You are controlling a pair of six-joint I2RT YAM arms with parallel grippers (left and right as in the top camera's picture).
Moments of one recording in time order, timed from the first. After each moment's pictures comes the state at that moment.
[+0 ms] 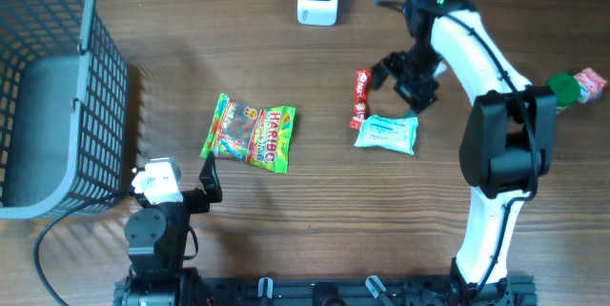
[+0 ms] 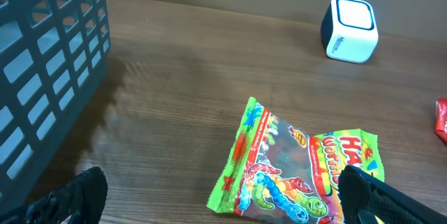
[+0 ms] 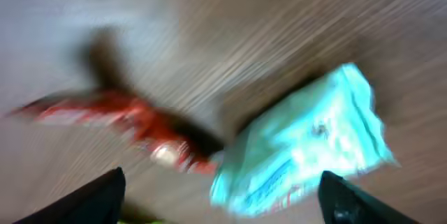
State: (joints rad) left arm 0.02 0.09 0.11 -0.33 0.00 -0.14; right arm 0.16 2.20 1.85 -1.34 -0.25 0.95
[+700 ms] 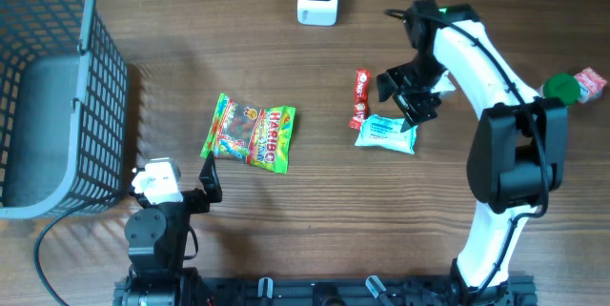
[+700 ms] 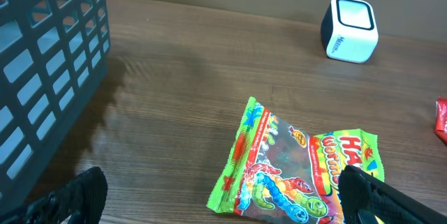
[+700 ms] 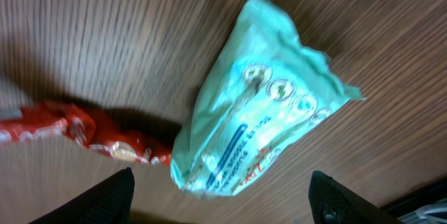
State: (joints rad) left arm 0.02 0.09 0.11 -0.33 0.00 -0.14; right arm 0.16 2.09 1.66 -1.31 -0.25 1.25
